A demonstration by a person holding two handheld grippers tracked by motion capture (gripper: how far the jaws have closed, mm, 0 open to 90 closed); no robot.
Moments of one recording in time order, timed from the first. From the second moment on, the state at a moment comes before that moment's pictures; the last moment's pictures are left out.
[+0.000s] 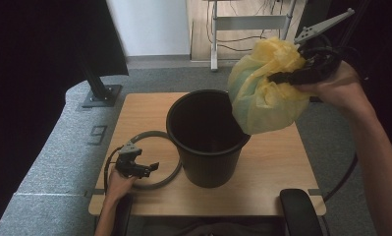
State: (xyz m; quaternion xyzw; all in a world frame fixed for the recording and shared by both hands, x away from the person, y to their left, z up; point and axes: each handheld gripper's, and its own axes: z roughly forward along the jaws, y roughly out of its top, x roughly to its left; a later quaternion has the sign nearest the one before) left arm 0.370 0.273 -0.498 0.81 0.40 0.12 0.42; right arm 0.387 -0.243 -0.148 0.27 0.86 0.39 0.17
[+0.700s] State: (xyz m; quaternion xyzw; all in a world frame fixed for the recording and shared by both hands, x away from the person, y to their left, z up) left arm 0.362 0.269 -0.511 0.81 0.41 0.14 0.41; right arm 0.396 -0.289 -0.199 0.34 0.85 0.35 0.20
